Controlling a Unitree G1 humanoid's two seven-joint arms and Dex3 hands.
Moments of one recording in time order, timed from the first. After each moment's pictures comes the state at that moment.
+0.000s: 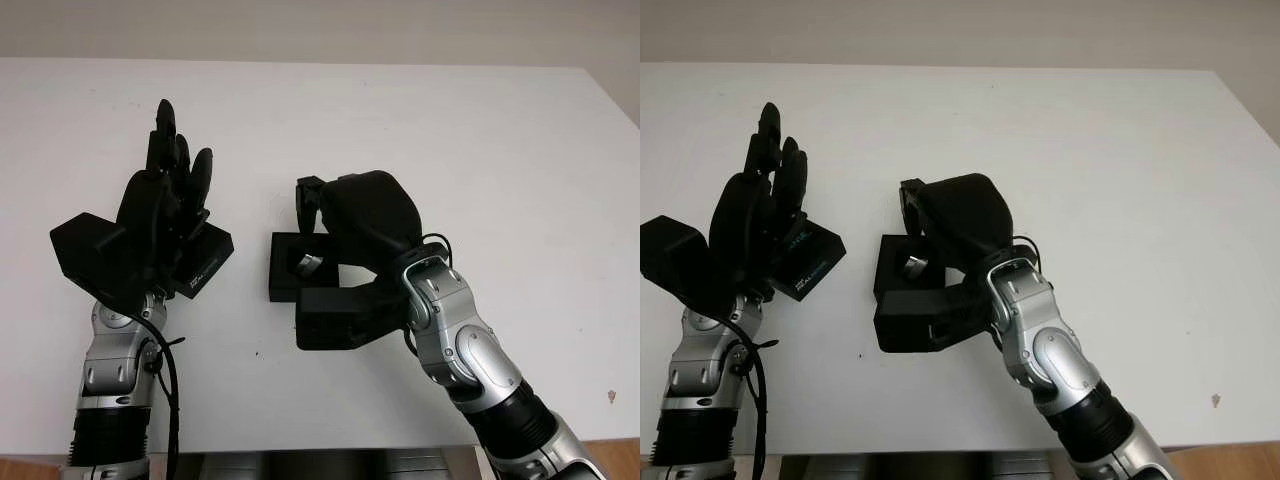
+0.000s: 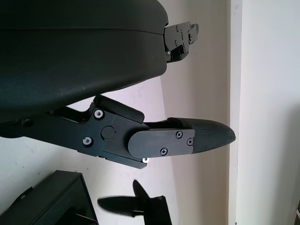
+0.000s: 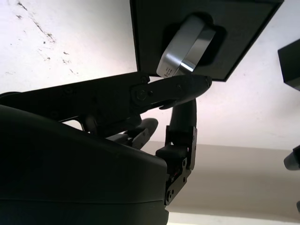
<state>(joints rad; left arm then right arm) -0.31 0.20 0.18 0.02 -0.16 0.03 -0.14 -0.46 -0.26 0.46 -0.17 -1.11 0.24 0.27</state>
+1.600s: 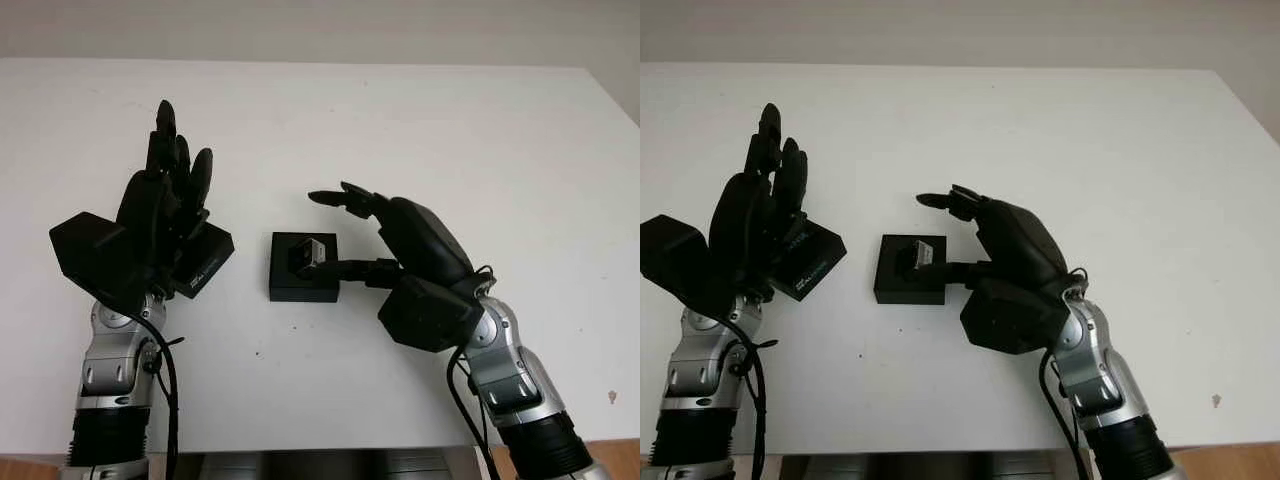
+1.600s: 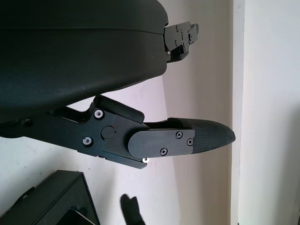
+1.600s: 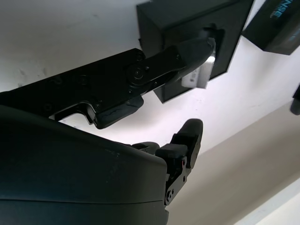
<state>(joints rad) -0.31 0.20 0.18 0.01 -0.16 0.04 -0.14 -0.27 -0.28 0.21 0.02 -0.52 -0.08 0.06</state>
